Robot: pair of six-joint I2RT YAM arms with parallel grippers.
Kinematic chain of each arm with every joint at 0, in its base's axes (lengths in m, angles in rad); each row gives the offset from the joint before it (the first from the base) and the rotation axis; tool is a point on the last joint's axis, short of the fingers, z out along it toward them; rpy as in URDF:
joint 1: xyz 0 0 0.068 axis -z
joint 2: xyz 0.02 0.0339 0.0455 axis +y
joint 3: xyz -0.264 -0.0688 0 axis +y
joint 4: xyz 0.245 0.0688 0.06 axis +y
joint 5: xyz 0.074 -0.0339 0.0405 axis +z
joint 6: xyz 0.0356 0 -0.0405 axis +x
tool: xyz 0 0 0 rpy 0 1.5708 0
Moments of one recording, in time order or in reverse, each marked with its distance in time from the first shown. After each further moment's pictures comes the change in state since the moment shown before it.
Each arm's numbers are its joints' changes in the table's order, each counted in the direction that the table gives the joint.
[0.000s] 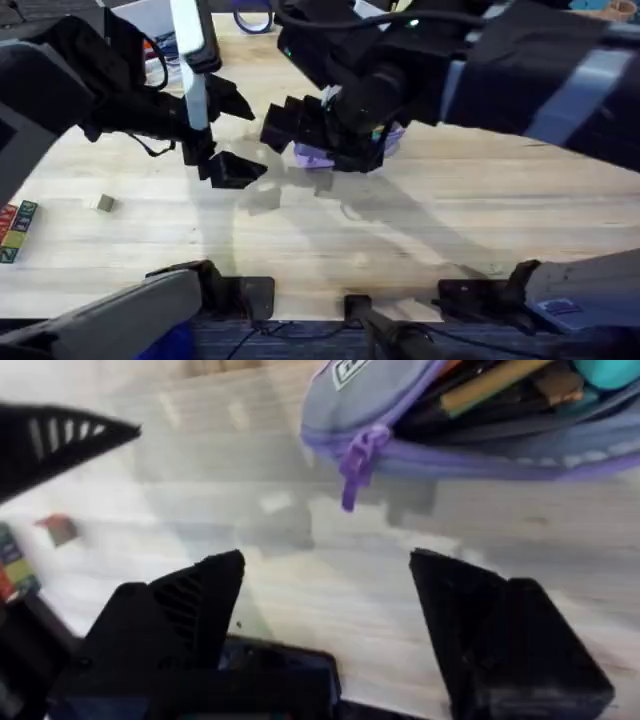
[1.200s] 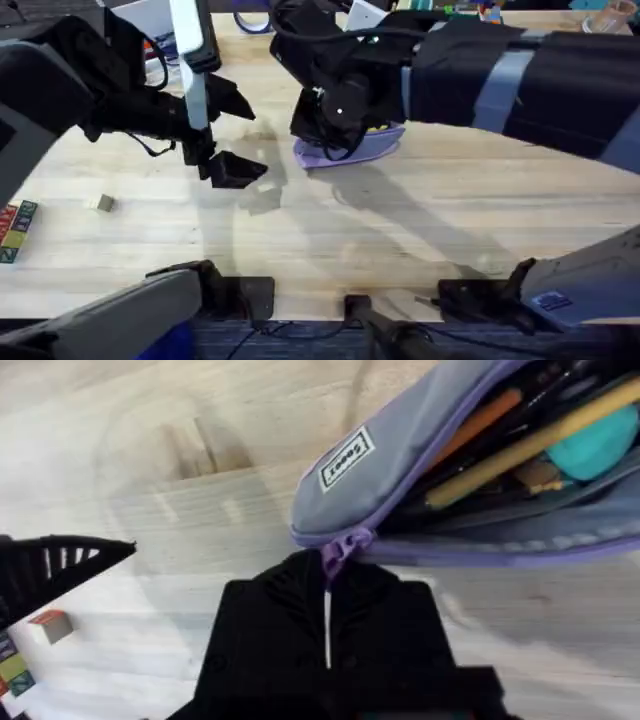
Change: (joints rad) left arm 0.000 0.000 0.000 0.000 -0.007 0.000; right arm 0.024 0.100 0.000 -0.126 -0.155 0.027
